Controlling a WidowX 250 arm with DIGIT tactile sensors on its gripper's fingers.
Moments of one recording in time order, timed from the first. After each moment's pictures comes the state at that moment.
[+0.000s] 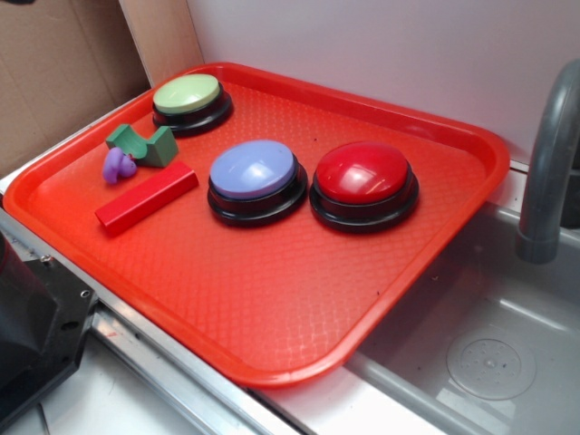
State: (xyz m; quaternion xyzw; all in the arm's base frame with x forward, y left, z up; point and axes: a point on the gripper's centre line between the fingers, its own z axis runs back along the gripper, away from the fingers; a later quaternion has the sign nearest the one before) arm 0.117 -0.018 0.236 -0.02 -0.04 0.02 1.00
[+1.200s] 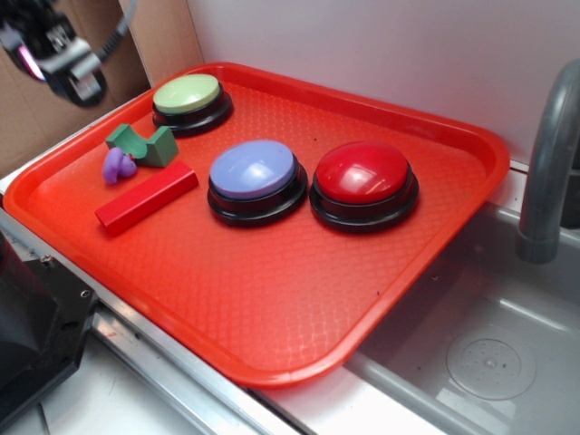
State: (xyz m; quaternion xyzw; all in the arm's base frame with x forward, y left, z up) arm 0.149 0.029 0.135 -0.03 -0.08 0.01 1.00
